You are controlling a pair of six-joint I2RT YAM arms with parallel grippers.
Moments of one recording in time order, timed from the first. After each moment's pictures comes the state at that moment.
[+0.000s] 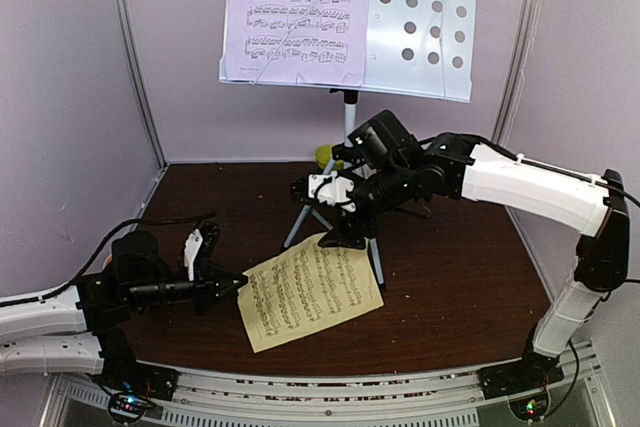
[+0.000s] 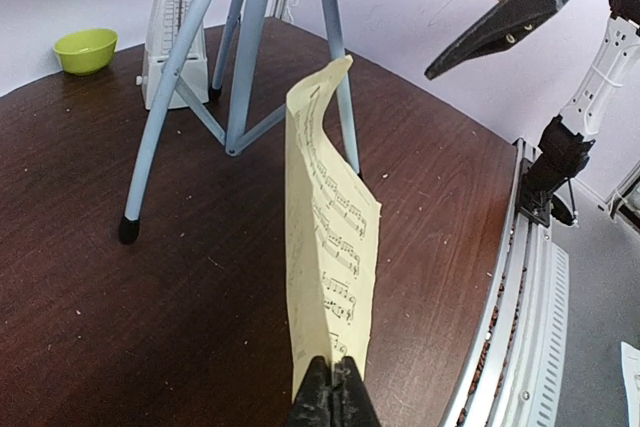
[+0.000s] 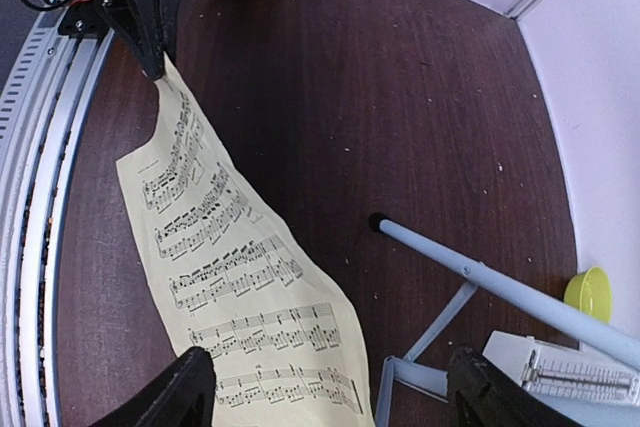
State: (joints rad) left arm -0.86 0.71 0.32 0.08 0.25 -0.22; right arm 0.95 1.67 1.58 -0.68 -0.21 -0.64
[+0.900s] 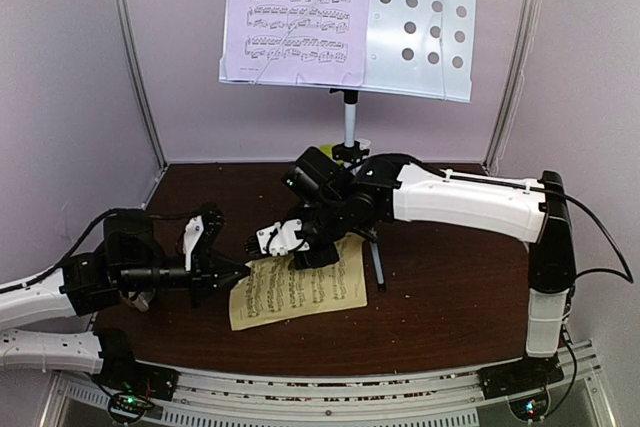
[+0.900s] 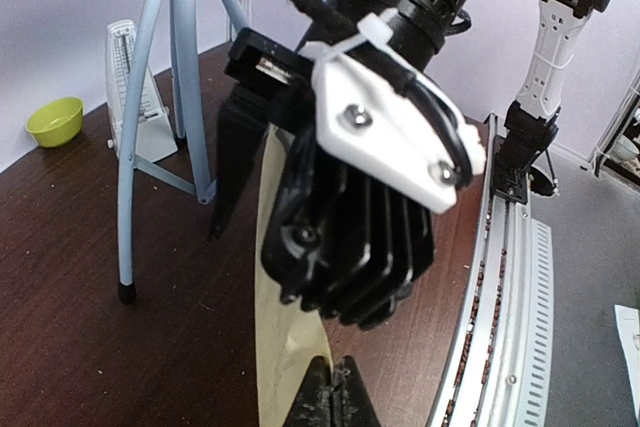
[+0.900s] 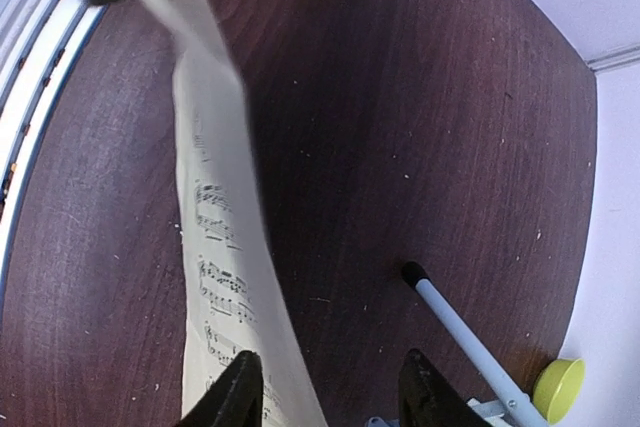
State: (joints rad) left arm -0.92 0.73 0.51 -0.10 0.27 -0.07; right arm 1.10 1.98 1.83 -0.79 -0.08 -0.88
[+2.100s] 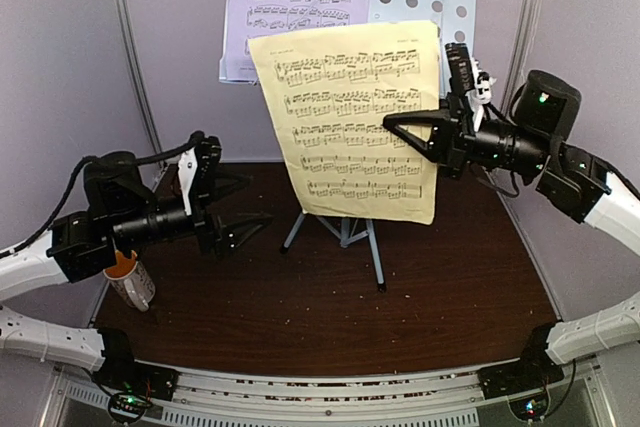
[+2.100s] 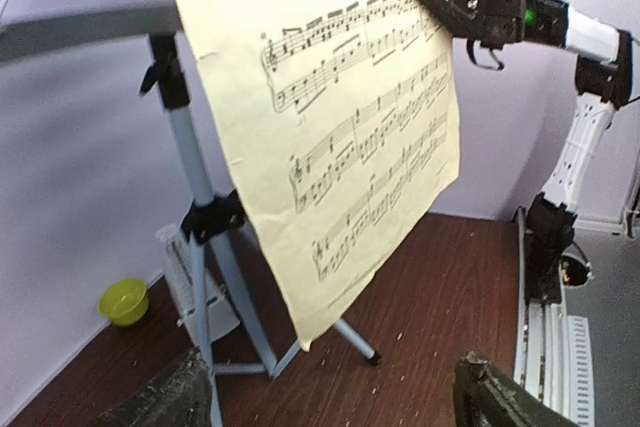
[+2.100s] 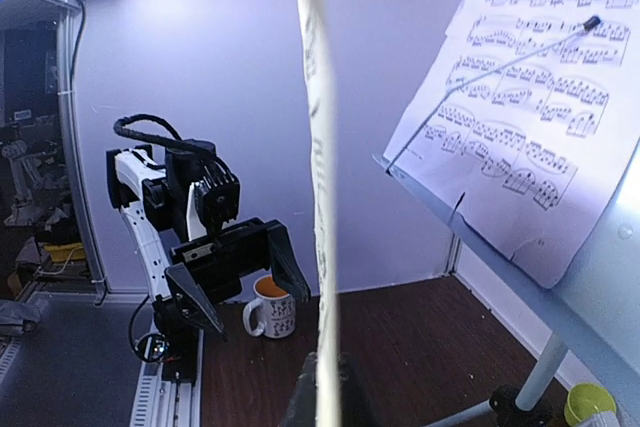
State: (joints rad) left arm -0.99 0.89 0.85 -0.02 0.14 0.11; right arm 0.81 1.11 1.25 -0.04 -0.50 -0.02
